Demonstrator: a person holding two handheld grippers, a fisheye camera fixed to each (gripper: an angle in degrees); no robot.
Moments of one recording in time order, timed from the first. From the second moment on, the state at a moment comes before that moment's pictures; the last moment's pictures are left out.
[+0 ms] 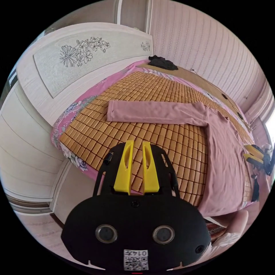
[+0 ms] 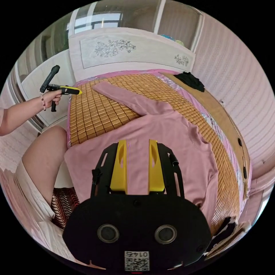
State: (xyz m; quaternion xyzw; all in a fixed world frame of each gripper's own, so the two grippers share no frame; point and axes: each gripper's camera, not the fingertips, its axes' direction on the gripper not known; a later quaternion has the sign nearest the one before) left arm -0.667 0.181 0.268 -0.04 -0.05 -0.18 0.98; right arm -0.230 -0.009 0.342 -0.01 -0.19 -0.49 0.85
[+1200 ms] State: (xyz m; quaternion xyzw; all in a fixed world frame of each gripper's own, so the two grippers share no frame) left arm -0.828 0.157 0.345 -0.08 -0.09 -0.04 0.99; right arm -0.635 -0.110 0.513 -0.10 -0.13 -0.59 0.79
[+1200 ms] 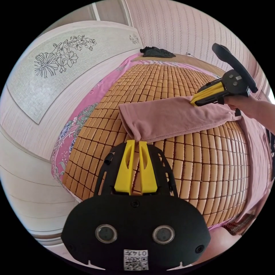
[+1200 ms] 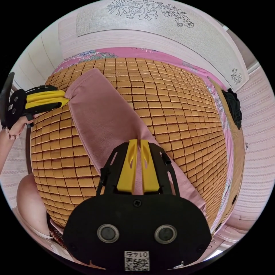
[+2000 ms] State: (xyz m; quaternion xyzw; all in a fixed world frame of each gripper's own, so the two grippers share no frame) left arm -0.539 0.068 0.148 0.28 0.27 0.16 0.91; right arm -0.181 -0.170 0.350 0.04 -0.30 -0.24 0.92
